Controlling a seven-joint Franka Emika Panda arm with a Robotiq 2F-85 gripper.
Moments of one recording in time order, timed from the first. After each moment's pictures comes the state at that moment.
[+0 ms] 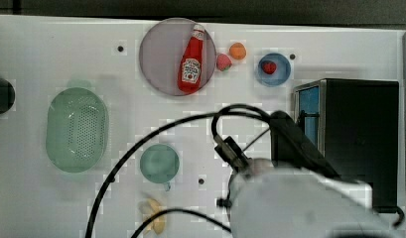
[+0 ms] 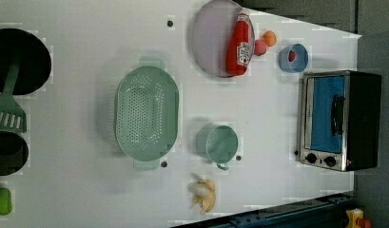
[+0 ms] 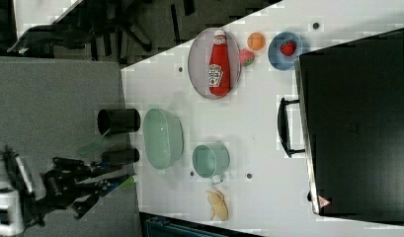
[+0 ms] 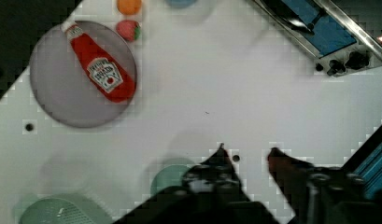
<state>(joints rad) 0.00 -0.39 -0.08 -1.92 -0.05 0.02 0.00</state>
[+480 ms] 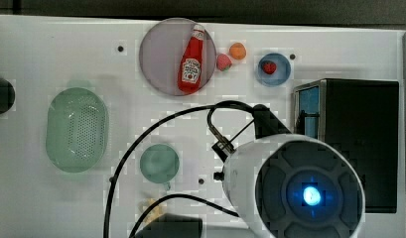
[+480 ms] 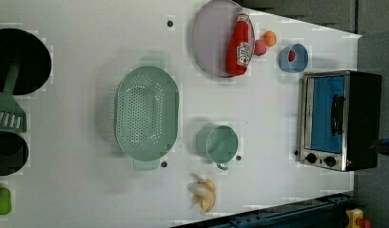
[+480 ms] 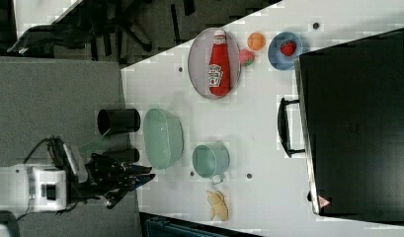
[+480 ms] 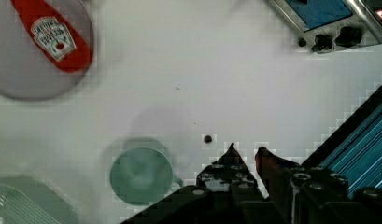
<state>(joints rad) 0.00 -0.34 -0.09 -2.02 -0.05 0.02 -0.06</state>
